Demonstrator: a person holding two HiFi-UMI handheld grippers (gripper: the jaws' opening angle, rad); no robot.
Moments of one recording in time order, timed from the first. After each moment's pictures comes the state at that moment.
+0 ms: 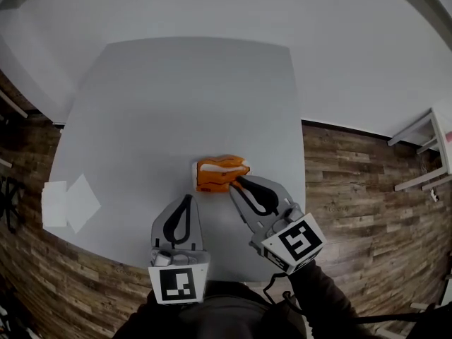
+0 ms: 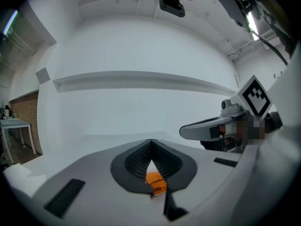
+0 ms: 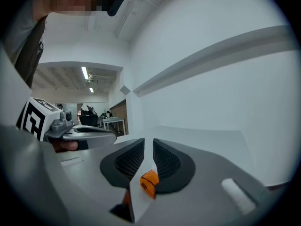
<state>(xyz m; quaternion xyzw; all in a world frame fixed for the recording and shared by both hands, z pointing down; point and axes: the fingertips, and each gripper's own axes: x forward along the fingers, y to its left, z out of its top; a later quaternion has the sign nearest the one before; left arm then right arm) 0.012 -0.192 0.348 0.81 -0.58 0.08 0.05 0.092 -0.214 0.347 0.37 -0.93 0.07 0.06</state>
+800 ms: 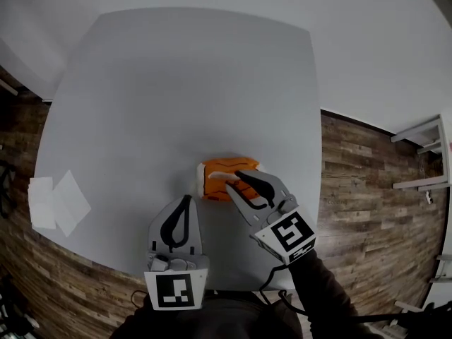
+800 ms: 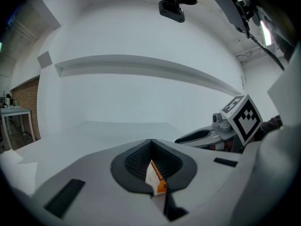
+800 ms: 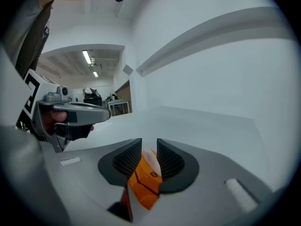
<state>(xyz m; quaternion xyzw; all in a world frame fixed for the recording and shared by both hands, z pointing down) -0.015 -0.248 0.405 0.80 -0.58 0.10 0.11 0.060 -0.281 0.446 0.32 -0.93 0.10 0.18</state>
